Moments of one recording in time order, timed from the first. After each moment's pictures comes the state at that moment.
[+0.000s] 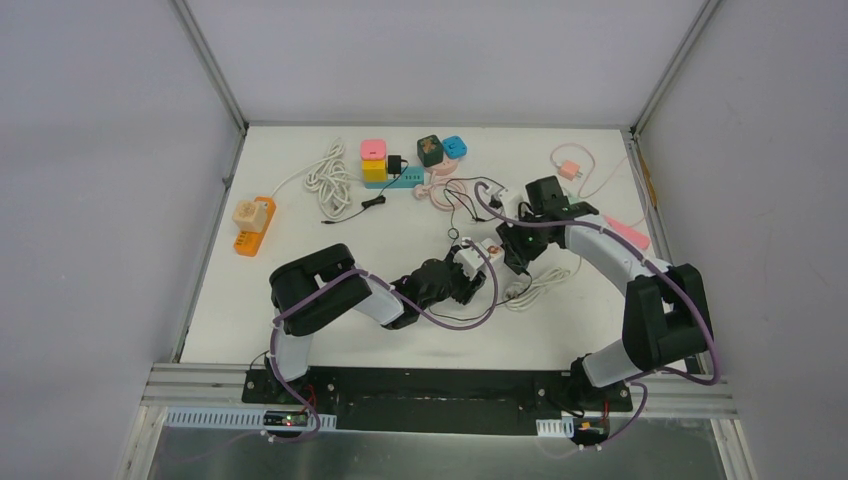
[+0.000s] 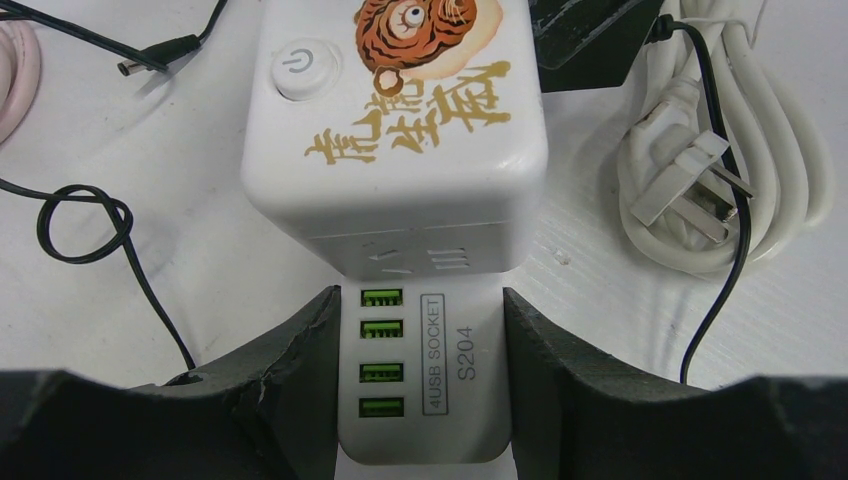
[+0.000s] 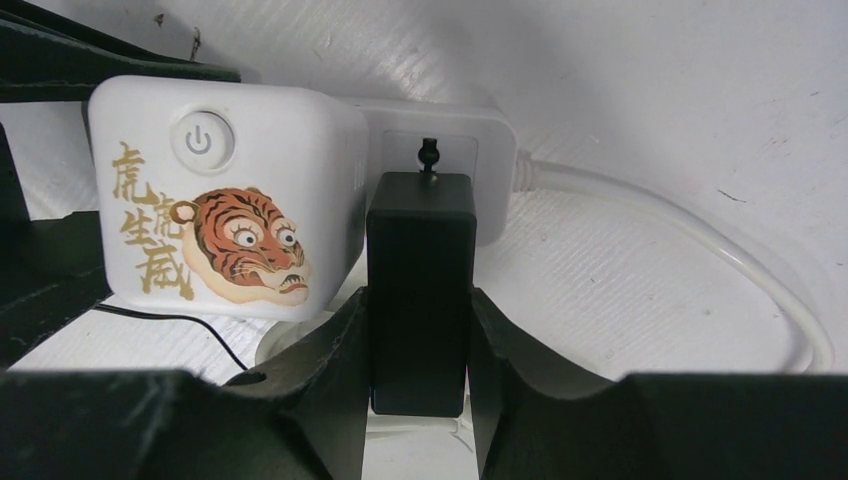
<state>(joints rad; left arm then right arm) -1.04 1.94 0.72 1.01 -0.12 0.05 0.36 1.50 1.00 -0.63 -0.24 -0.39</state>
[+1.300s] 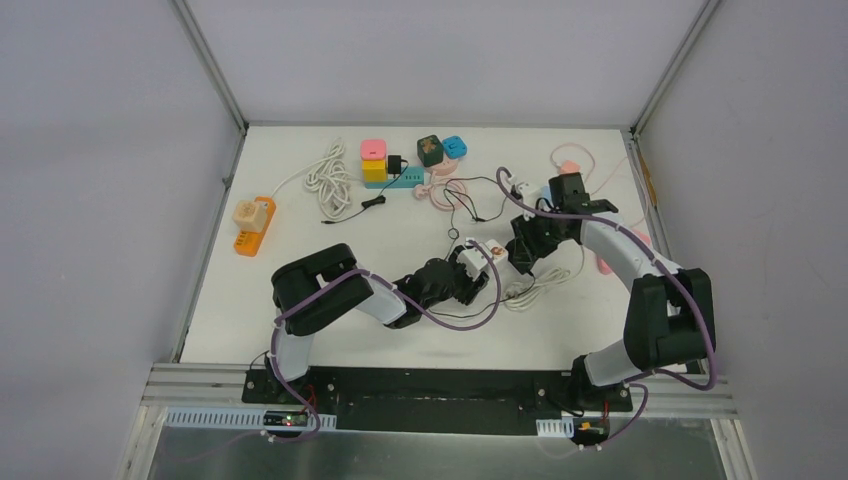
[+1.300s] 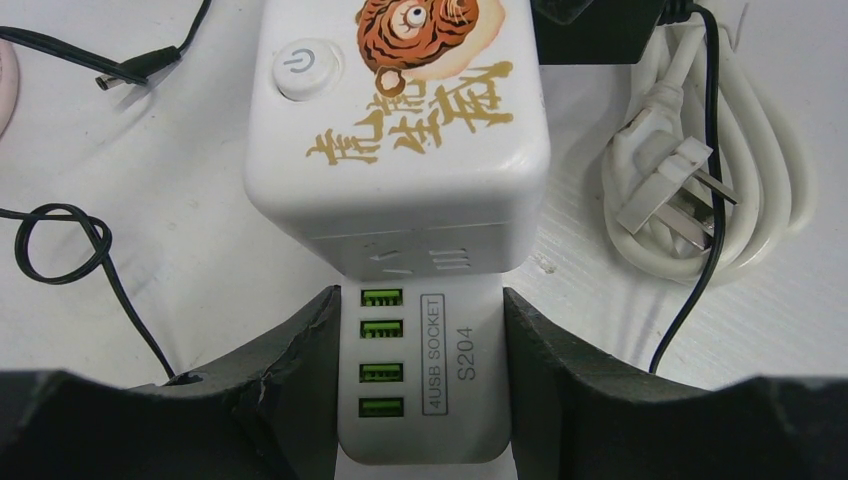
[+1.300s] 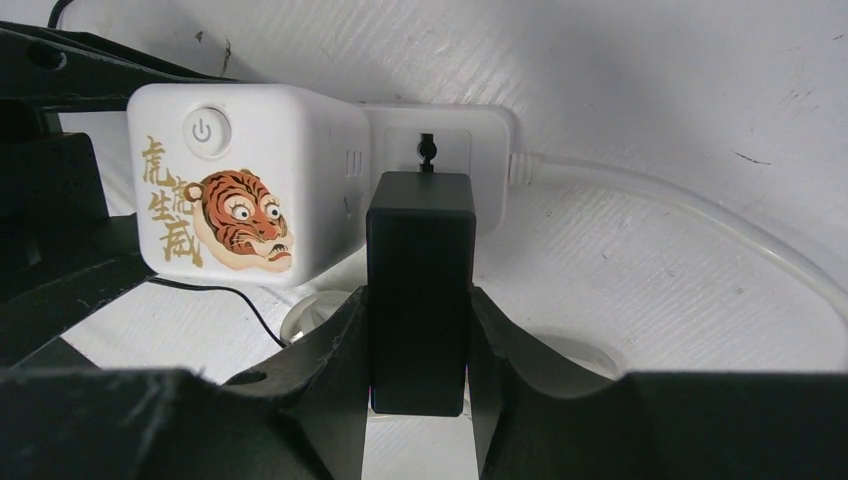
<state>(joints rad) -1.05 1.95 0.74 0.98 -0.11 0.06 0.22 1.49 1.00 -0.67 -0.42 -0.37</state>
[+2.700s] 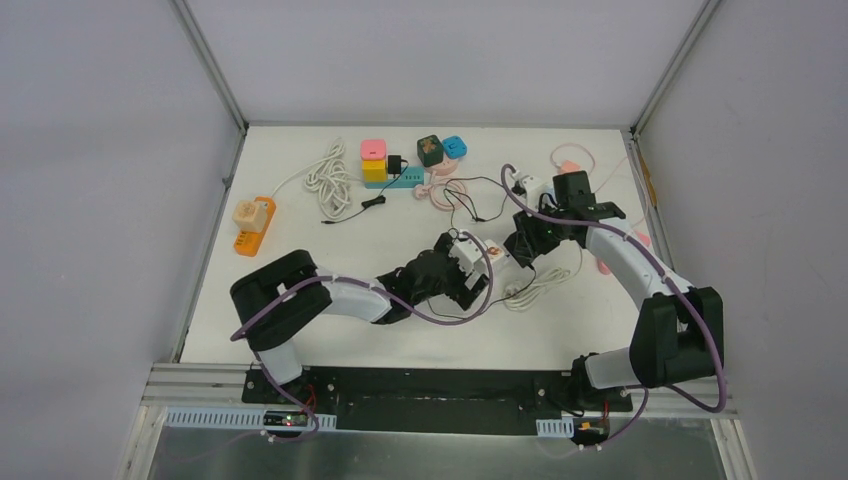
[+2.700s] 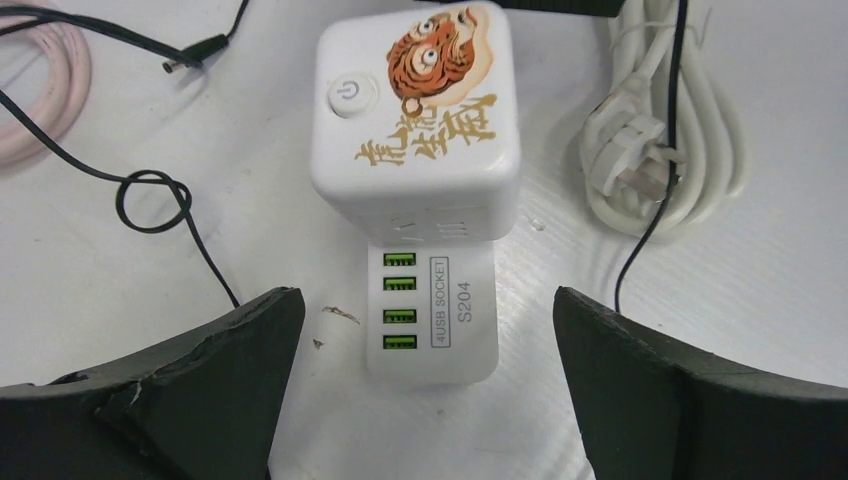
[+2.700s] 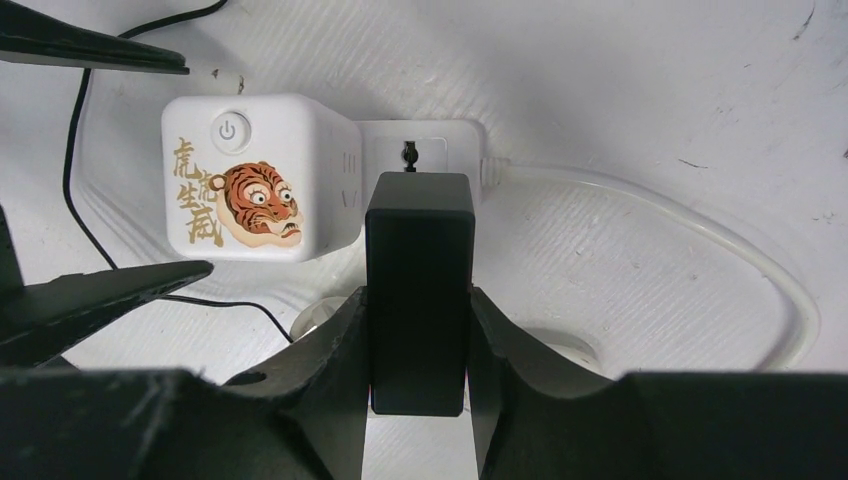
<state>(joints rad) -1.05 1.75 0.72 0.75 -0.10 0.03 0.23 1.40 1.00 -0.65 -0.38 -0.33</state>
